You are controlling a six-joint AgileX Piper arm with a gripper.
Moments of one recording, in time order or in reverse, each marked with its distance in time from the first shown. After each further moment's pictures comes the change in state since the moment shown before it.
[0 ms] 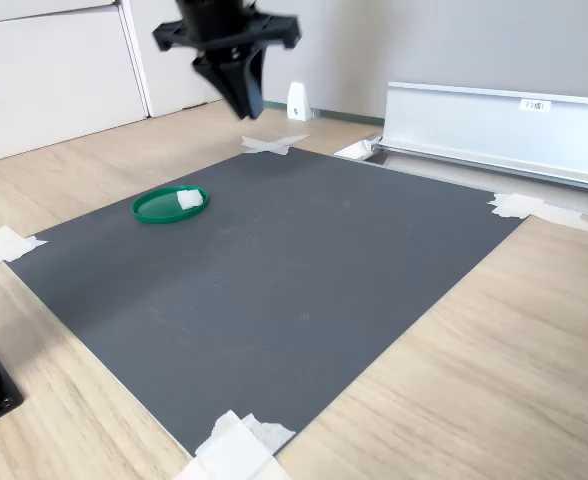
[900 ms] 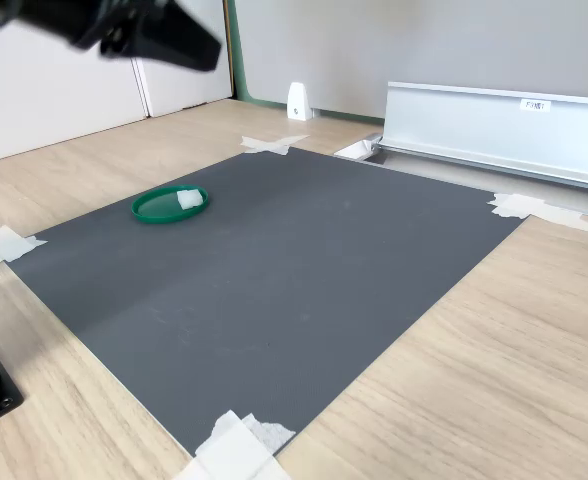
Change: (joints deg) arm -12.7 -57.4 42.8 2.6 -23.1 5.1
